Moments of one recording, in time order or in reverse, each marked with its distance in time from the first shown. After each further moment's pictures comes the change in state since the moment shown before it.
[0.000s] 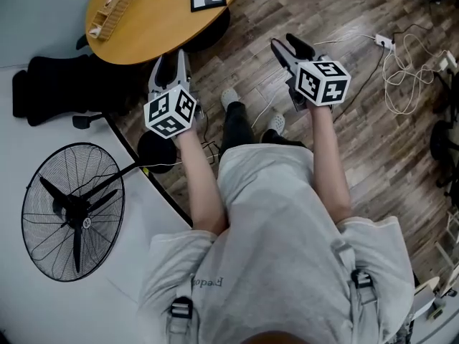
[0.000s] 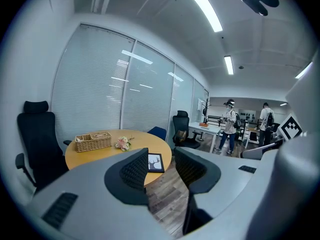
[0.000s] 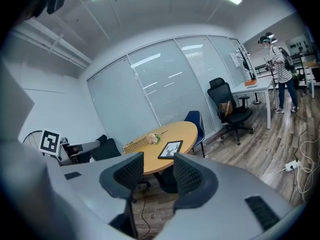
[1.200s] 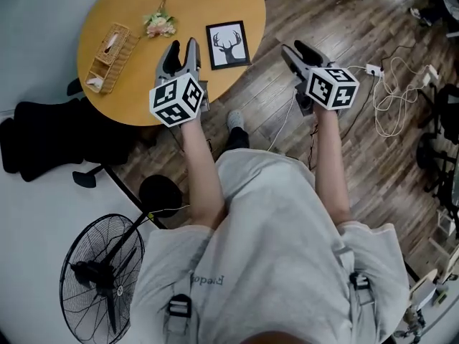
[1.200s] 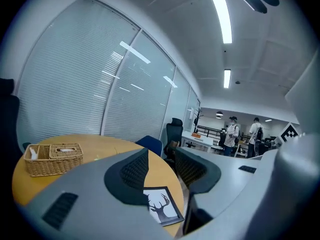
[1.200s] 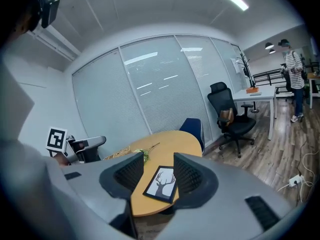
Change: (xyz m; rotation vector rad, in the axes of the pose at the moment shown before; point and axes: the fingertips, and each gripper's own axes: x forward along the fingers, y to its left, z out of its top) left arm 0.251 0.096 0.098 -0.070 -0.054 -0.199; right arm 0.206 -0.030 0.121 -0.022 -0.027 -0.103
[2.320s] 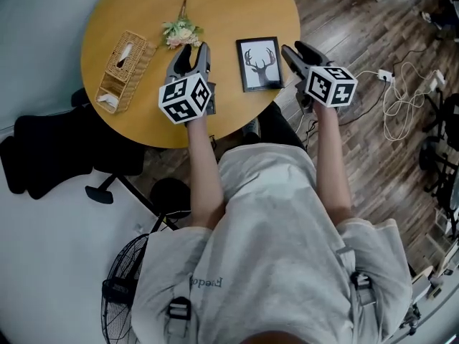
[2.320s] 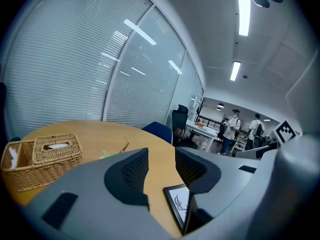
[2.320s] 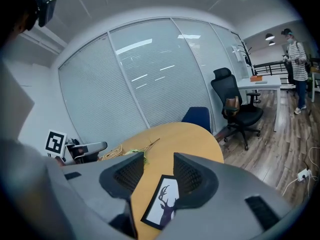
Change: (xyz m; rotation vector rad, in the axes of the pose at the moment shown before) left arm 0.106 0.129 -0.030 -0.051 0.172 -0.032; right arm 0.174 0.018 -0.002 0.046 0.091 -0.019
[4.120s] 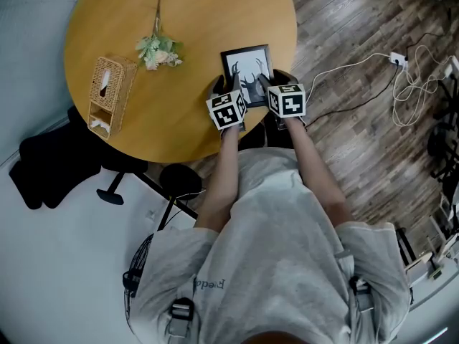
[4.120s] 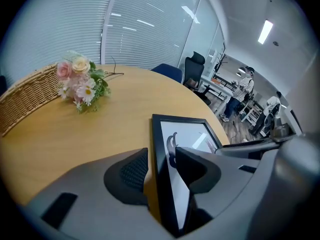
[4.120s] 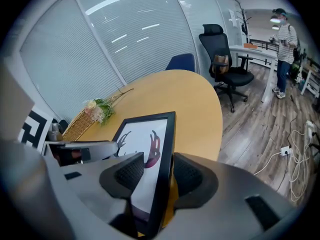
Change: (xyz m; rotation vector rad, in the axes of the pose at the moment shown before) left arm 0.112 -0.039 -0.235 -0.063 0.525 0.166; right arm 0.099 -0.085 -0.182 0.087 0.435 -0.155
